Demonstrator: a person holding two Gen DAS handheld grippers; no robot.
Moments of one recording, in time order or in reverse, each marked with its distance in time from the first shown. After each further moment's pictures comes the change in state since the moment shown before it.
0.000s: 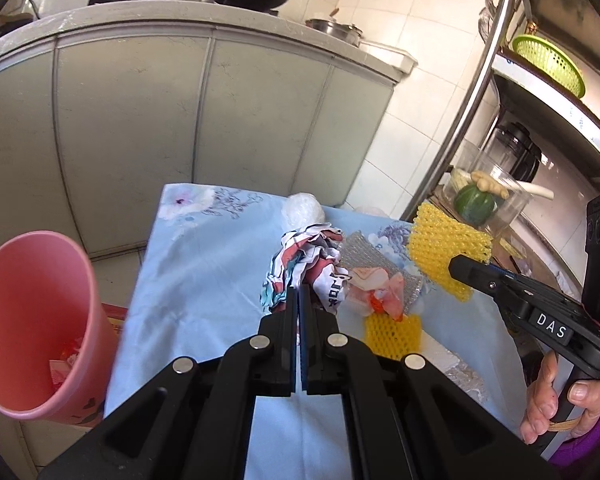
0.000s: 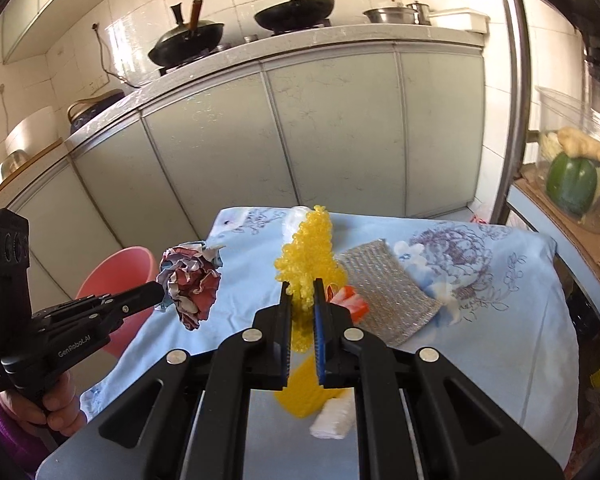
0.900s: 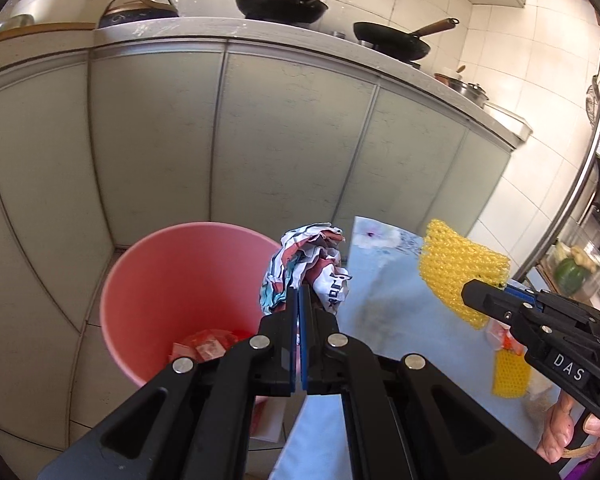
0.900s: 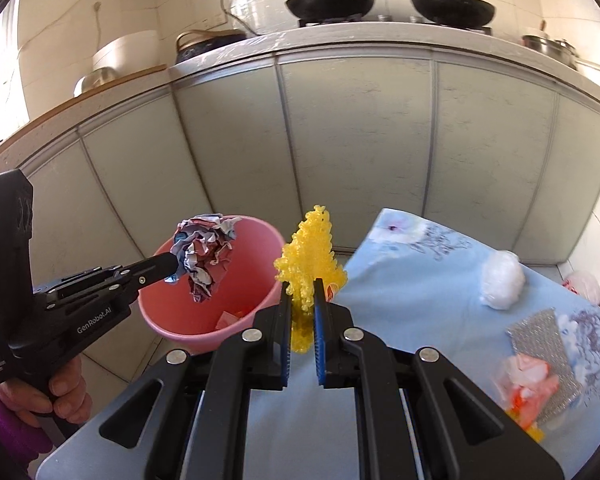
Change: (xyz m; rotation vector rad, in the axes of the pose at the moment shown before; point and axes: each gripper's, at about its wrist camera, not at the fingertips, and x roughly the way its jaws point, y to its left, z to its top) left arm -0.085 0.136 -0.021 -0.208 -0.134 0.363; right arm 0.070 0.172 0.009 -0.303 0.086 0.267
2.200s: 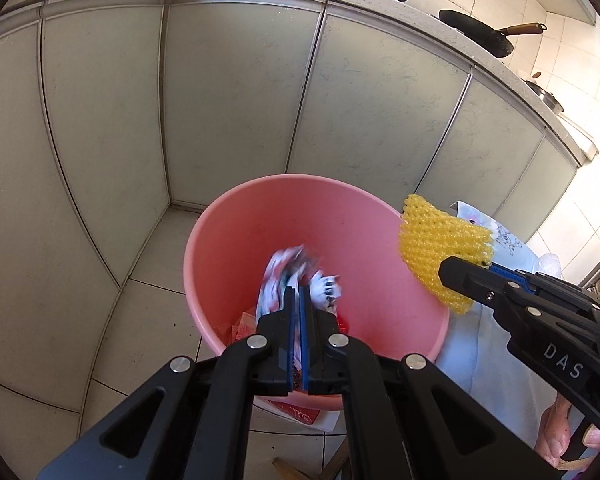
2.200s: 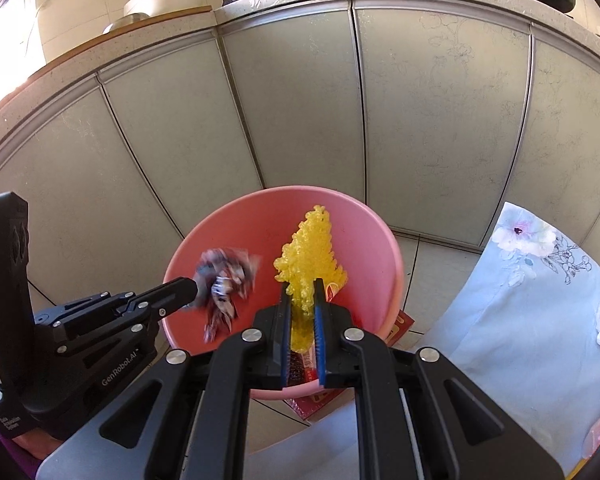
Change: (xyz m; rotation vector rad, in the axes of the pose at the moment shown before) left arm 0.044 0.078 -0.018 -0.144 0.085 0.180; right arm 0.107 0.072 0.012 -0.071 0.135 0.139
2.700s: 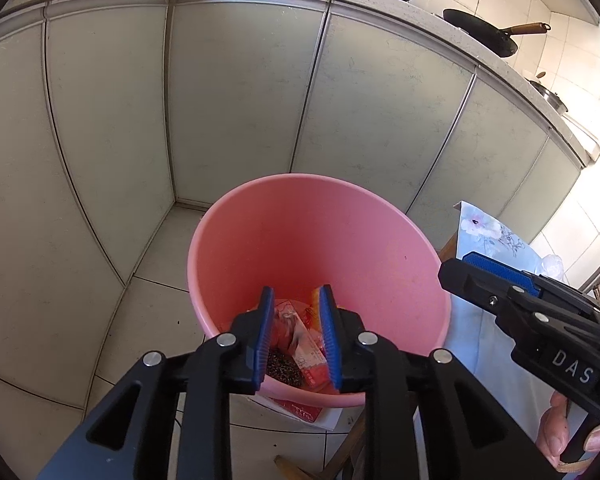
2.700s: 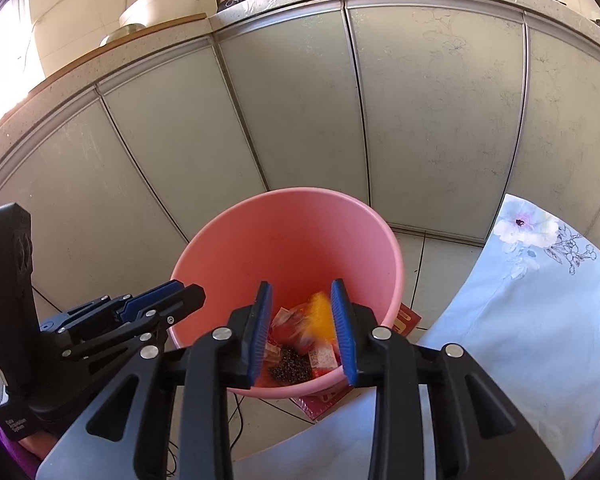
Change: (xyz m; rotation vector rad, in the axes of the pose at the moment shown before) left arm -0.005 0.000 -0.005 -0.004 0.008 0.013; right arm -0.004 -0.007 -0.002 0.031 -0.009 0.023
